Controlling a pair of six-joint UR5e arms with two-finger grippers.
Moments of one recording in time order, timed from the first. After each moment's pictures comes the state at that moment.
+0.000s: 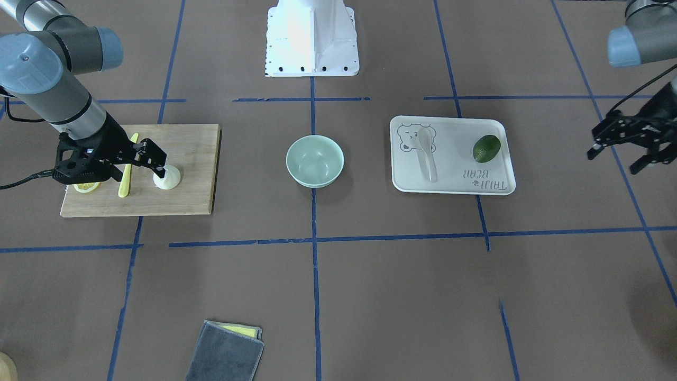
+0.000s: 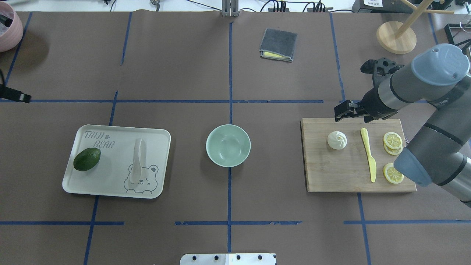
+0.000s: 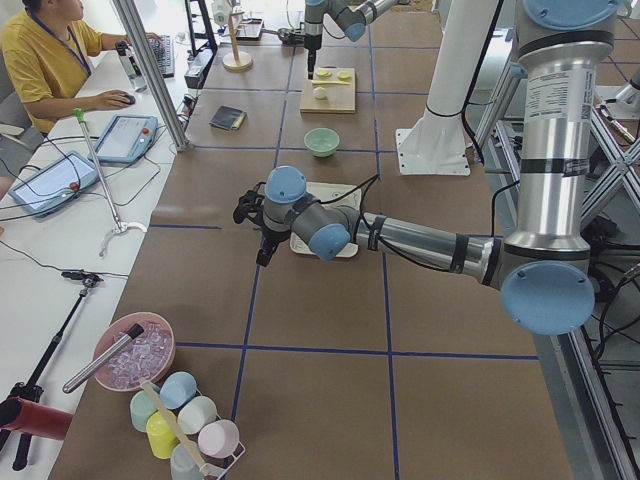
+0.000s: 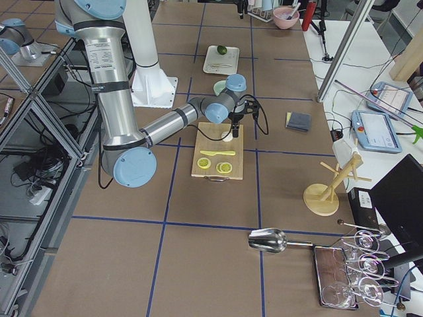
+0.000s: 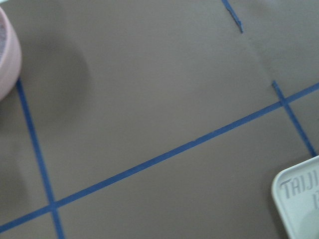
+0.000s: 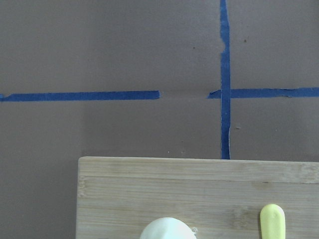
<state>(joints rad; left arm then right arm) -1.10 -1.59 -1.76 -2.19 -2.25 -0.62 0.84 -1.38 1.84 -1.28 2.12 1.00</state>
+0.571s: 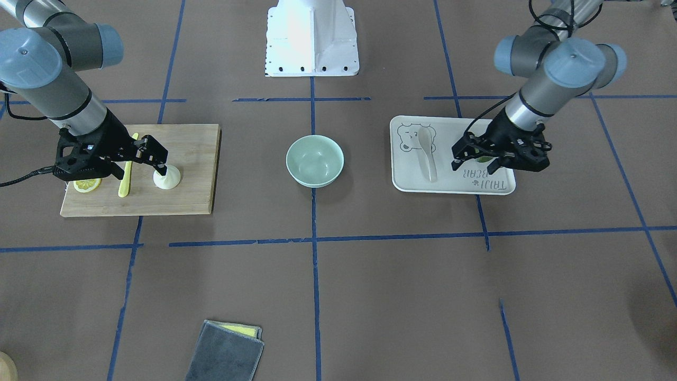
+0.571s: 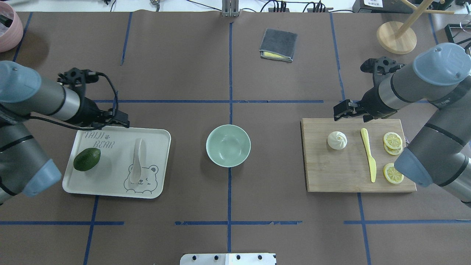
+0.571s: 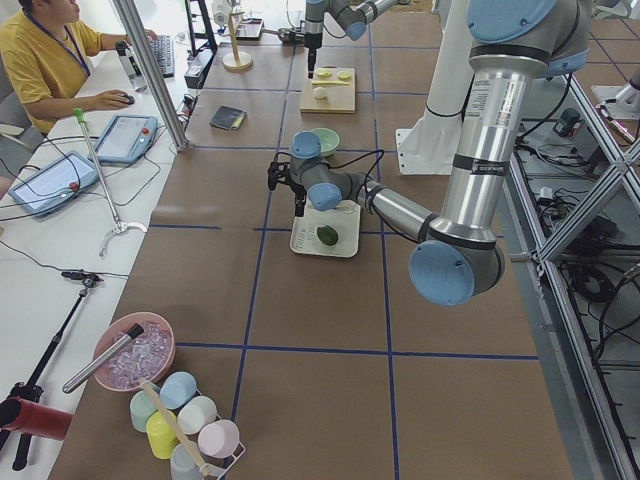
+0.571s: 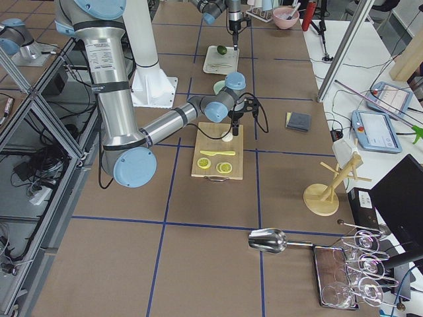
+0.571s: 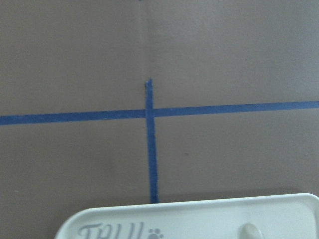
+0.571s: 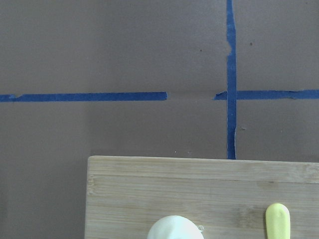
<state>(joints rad) -0.75 -1.81 -1.75 -2.05 -2.08 -1.11 0.84 -1.38 1.85 -1.28 2.12 1.01</state>
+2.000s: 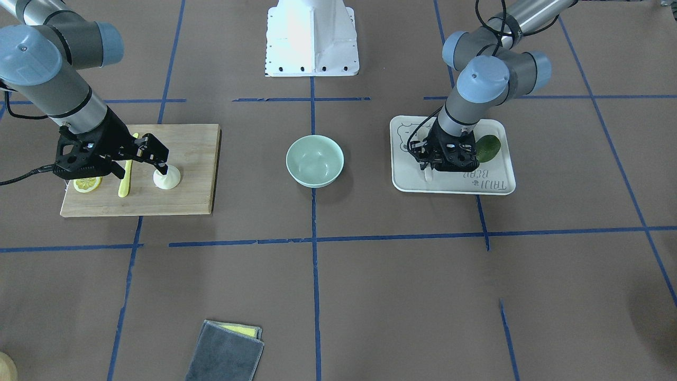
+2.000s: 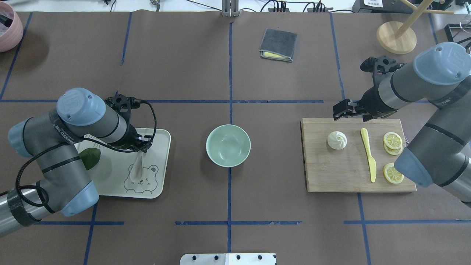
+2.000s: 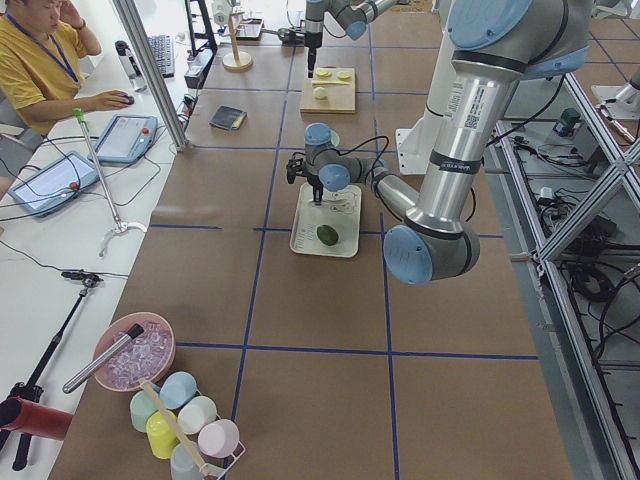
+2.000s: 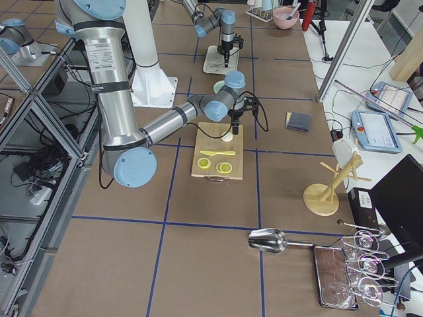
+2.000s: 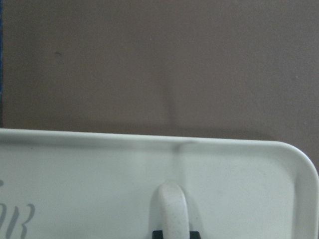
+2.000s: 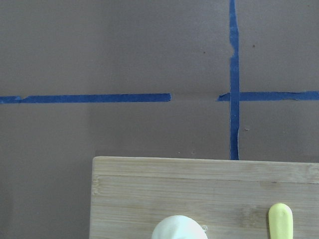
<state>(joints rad) -0.62 -1.90 -1.71 -1.90 -2.00 -1.14 0.84 -1.38 1.86 -1.28 2.11 1.01</state>
